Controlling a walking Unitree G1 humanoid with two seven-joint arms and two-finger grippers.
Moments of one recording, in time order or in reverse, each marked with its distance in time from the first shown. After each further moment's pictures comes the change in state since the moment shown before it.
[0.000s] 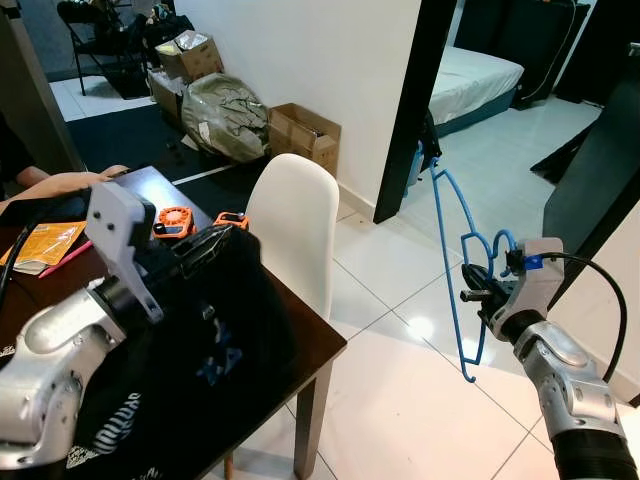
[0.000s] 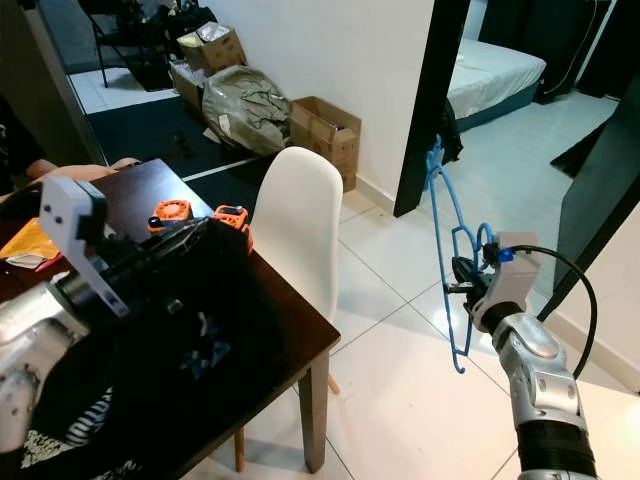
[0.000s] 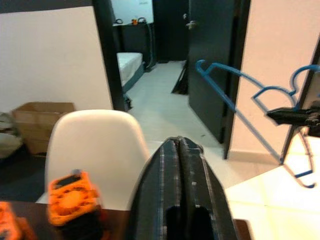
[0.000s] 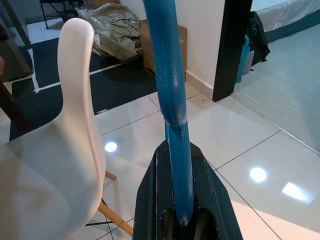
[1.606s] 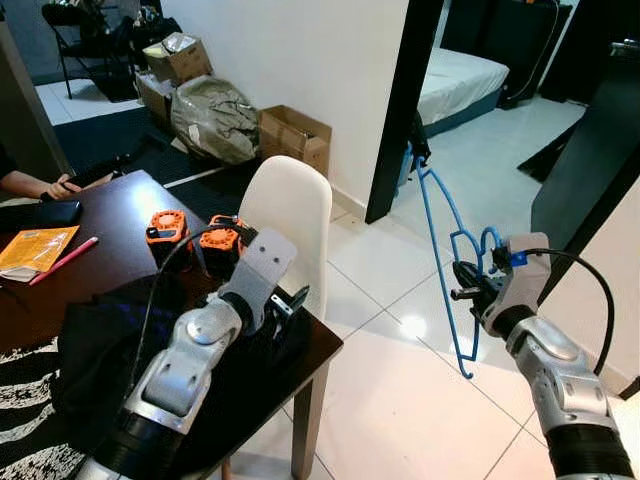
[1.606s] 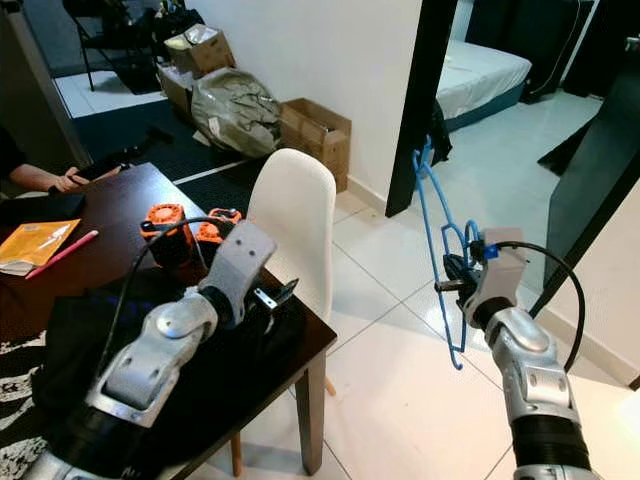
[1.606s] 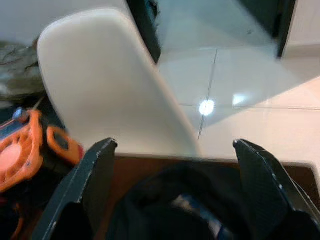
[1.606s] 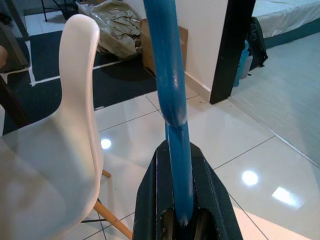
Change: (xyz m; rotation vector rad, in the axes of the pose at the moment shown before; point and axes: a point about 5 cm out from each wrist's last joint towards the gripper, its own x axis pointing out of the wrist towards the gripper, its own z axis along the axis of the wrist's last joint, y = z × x) left arm 0.076 -0.070 -0.099 0.229 0.439 0.085; right arm 0.005 0.007 0.003 -0.055 0.010 0.033
